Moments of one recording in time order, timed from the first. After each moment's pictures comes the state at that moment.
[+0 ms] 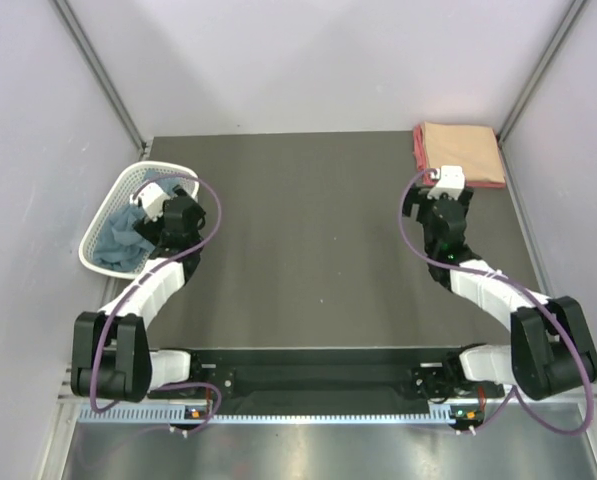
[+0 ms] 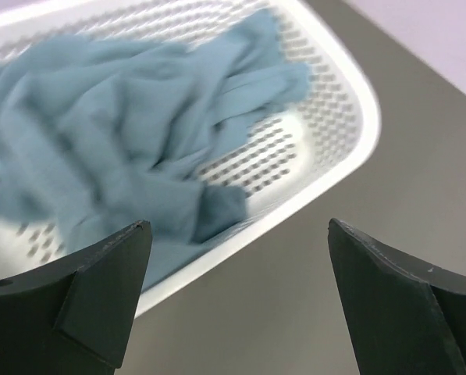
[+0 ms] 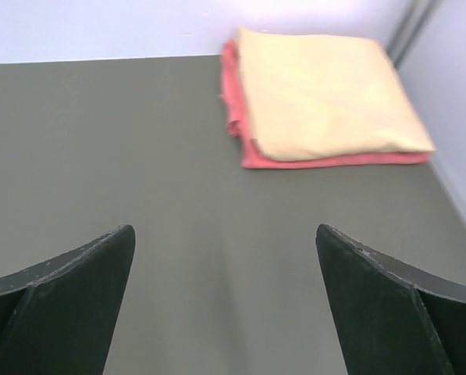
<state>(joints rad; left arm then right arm) -0.10 1.27 0.67 0.25 -0.68 -0.48 0.26 1.28 0.55 0.62 0.41 -0.02</state>
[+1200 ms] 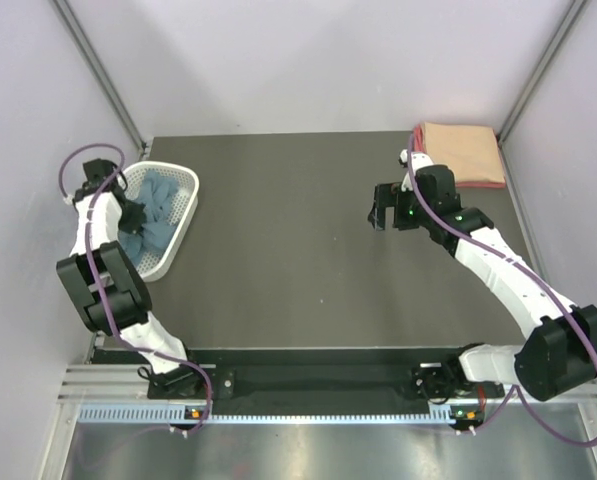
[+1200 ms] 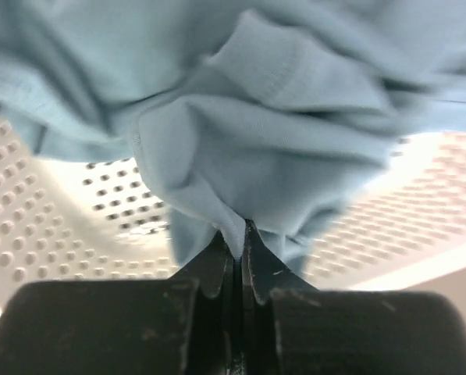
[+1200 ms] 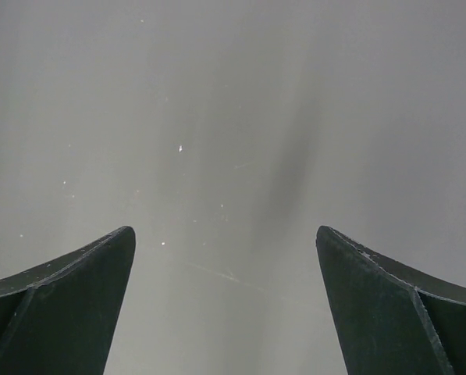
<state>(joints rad) 0.42 1.71 1.36 -0.74 -0.11 -0.79 0.37 1.27 1.05 -0.42 -0.06 0.22</state>
